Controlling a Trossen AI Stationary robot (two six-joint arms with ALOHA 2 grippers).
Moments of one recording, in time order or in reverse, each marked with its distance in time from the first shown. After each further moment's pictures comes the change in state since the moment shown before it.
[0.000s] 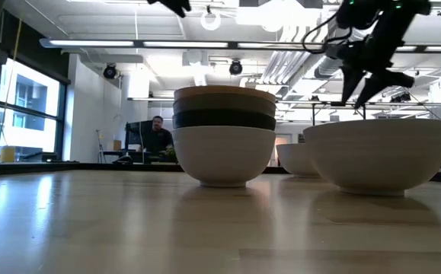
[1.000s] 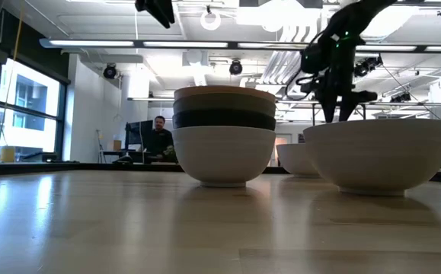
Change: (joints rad) left arm 0.104 -0.012 -0.021 -0.105 0.033 0.088; right arm -0.321 0.579 0.405 -0.217 -0.166 -0.315
